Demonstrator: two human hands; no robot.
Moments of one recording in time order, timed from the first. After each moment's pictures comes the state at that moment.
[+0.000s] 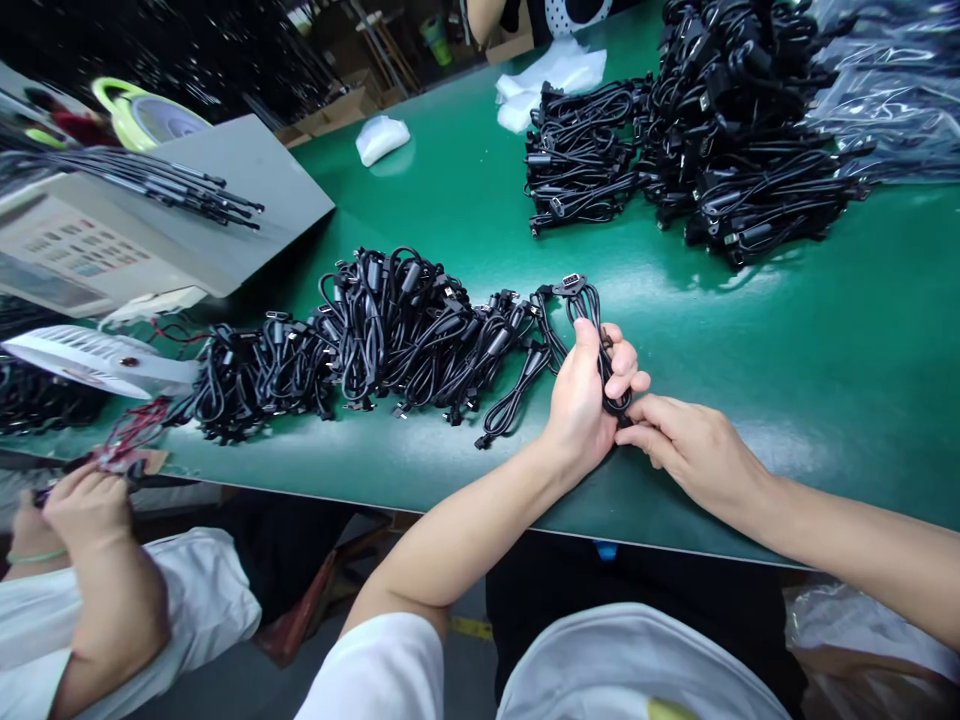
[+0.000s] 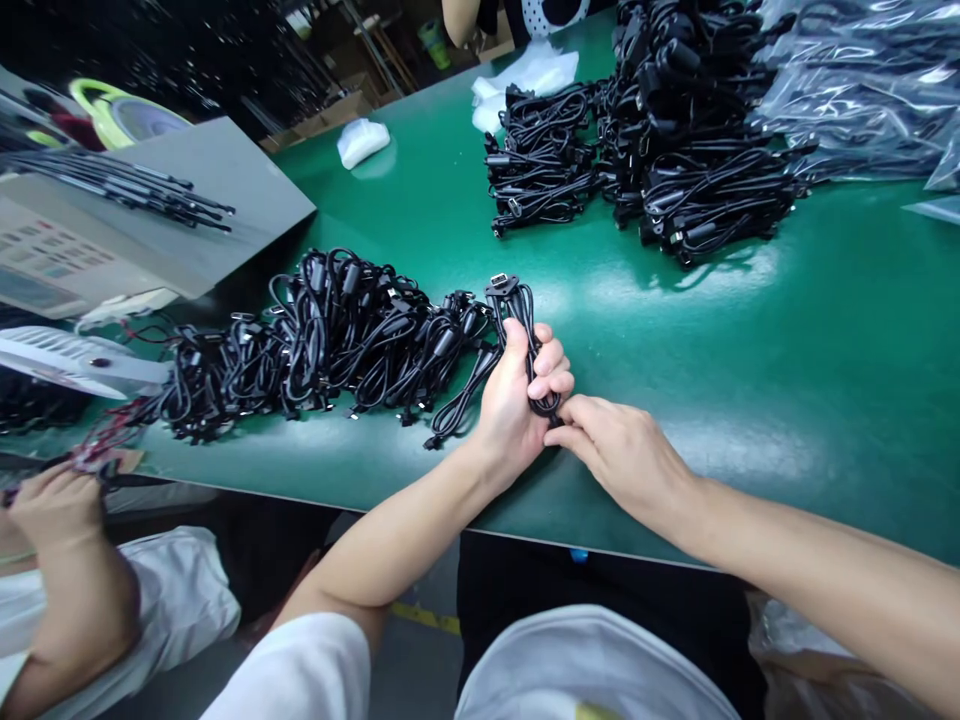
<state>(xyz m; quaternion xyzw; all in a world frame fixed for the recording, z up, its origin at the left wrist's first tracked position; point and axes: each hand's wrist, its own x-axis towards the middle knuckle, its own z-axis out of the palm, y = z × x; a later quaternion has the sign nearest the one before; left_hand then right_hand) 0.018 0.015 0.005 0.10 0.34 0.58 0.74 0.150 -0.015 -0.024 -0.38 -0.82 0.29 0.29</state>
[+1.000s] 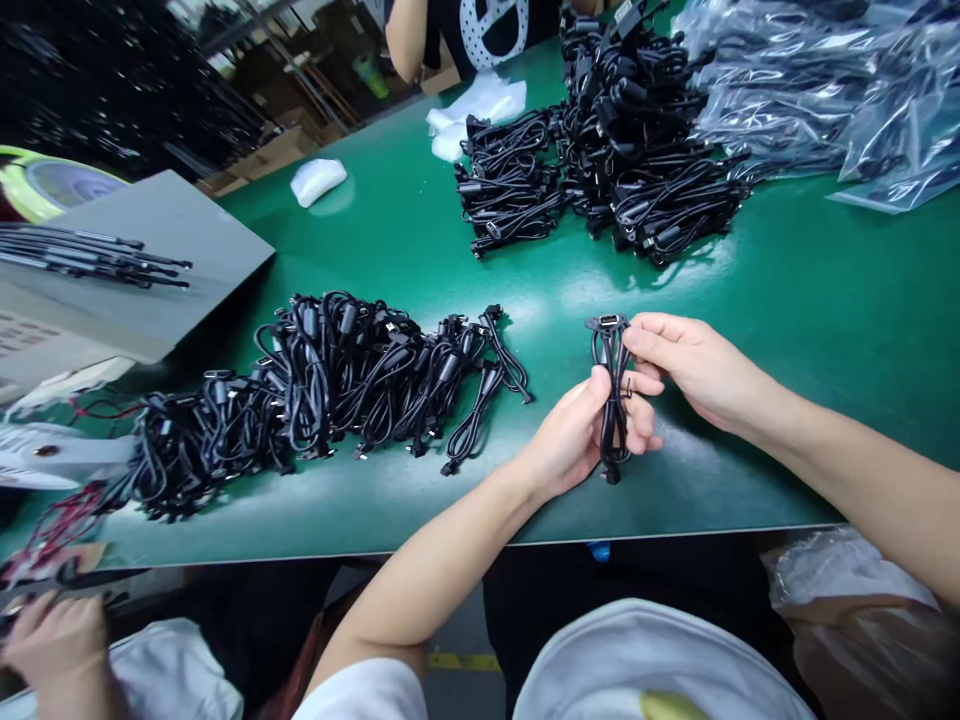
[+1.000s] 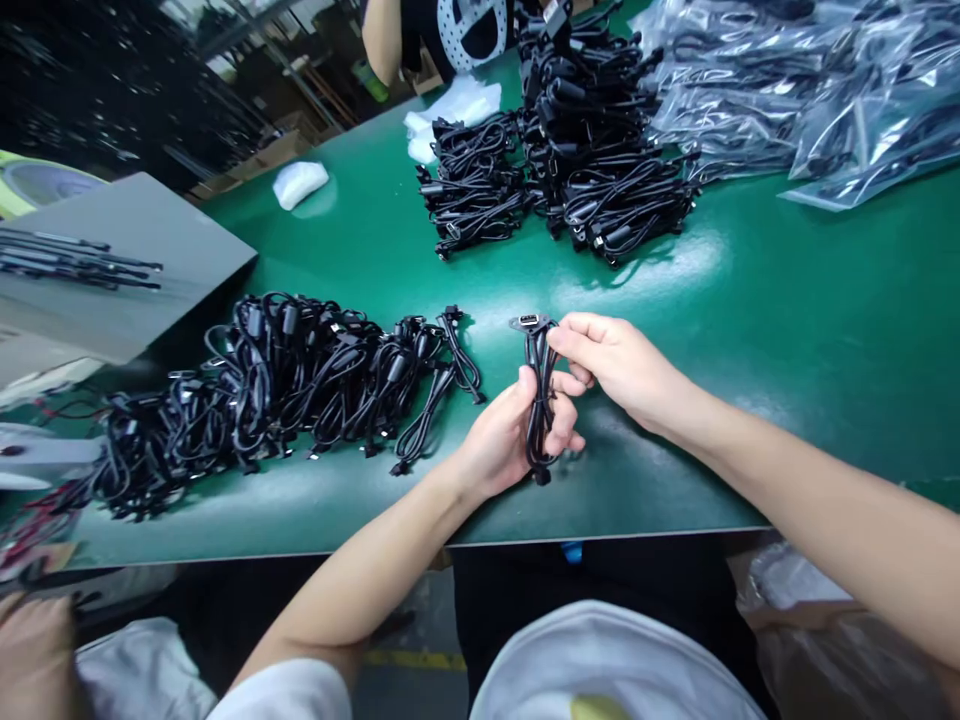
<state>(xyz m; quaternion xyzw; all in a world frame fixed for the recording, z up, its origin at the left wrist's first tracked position) 0.025 -0.006 -0.016 0.29 0.28 0.35 0.85 0.189 0.026 -0.001 -0.41 -0.47 0.67 0.40</state>
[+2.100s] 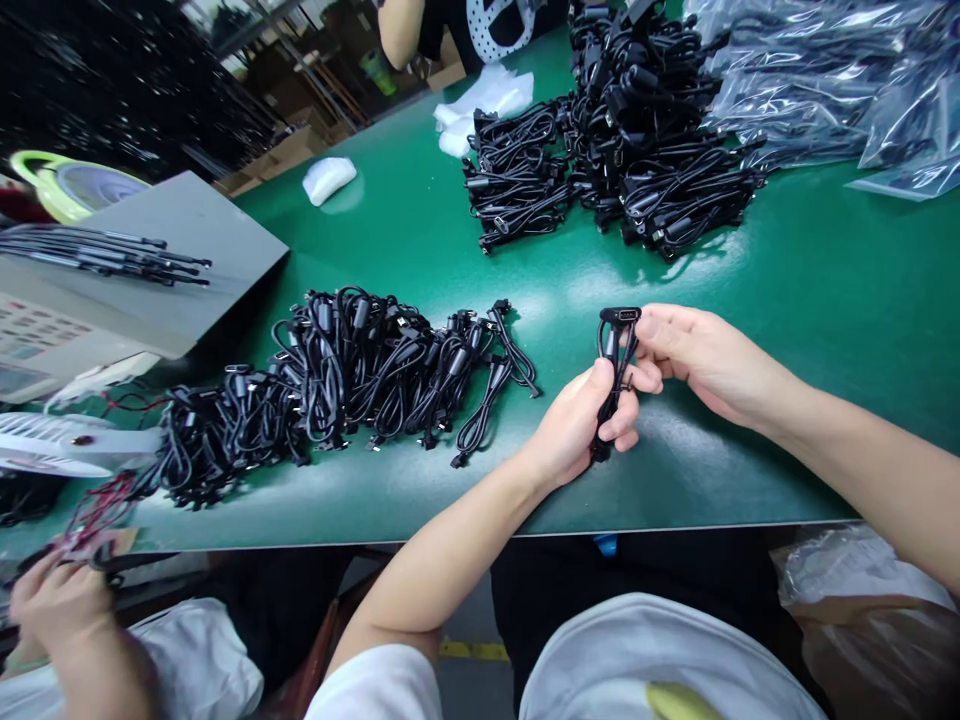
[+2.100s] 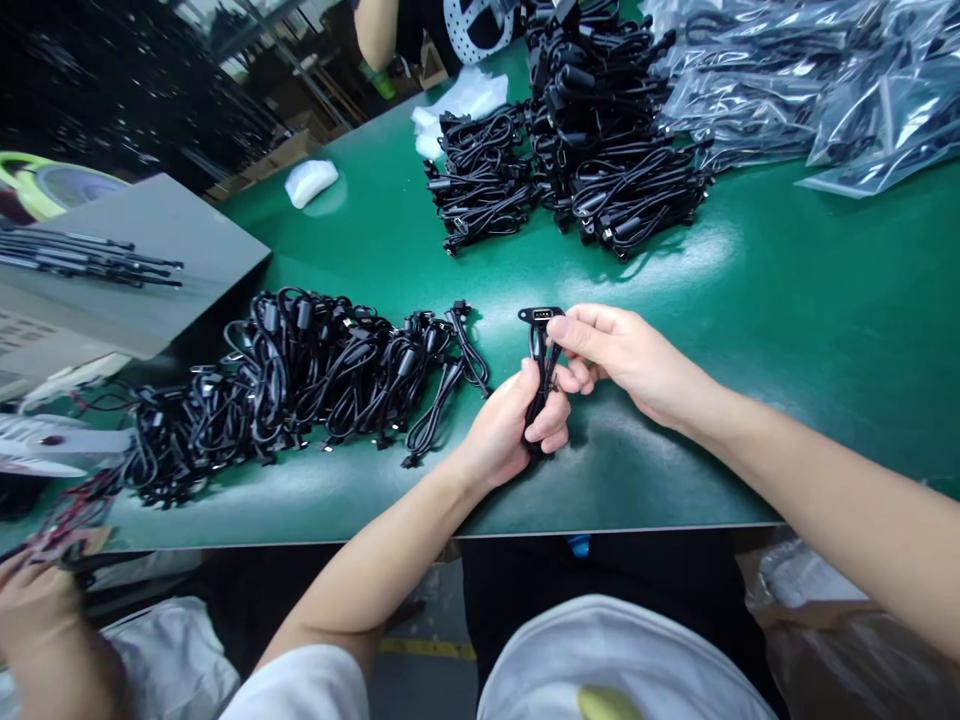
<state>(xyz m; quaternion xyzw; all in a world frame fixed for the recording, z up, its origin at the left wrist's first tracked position) 0.022 -0.005 -0.013 0.35 0.32 0.36 0.80 0.191 0.028 0.007 -0.36 -0.45 0.72 0.39</state>
